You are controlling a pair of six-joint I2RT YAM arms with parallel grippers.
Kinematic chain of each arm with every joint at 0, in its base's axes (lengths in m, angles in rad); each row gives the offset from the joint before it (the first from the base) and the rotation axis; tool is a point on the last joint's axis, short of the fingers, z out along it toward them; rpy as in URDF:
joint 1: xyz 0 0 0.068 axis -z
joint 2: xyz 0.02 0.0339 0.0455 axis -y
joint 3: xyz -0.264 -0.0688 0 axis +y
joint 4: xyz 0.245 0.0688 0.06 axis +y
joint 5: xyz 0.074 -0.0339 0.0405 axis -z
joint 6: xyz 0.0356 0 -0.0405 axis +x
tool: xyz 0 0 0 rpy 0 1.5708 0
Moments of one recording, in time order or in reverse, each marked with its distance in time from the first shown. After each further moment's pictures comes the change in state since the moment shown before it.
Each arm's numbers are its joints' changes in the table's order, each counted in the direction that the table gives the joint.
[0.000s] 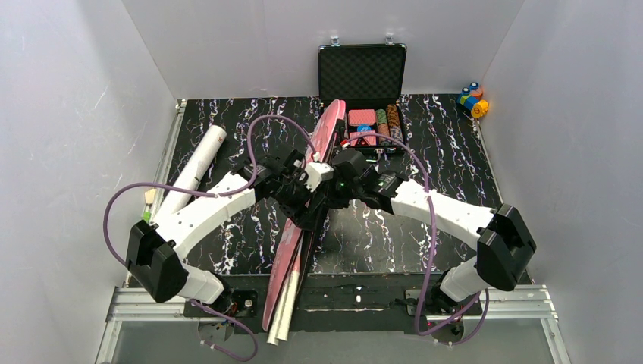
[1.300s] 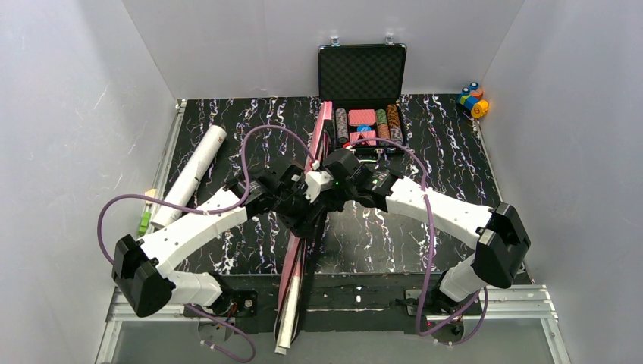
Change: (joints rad) left arm 0.084 0.115 0.069 -0.048 -0.066 -0.056; right arm -0.057 -0.034 -0.124 0.187 0.095 0.256
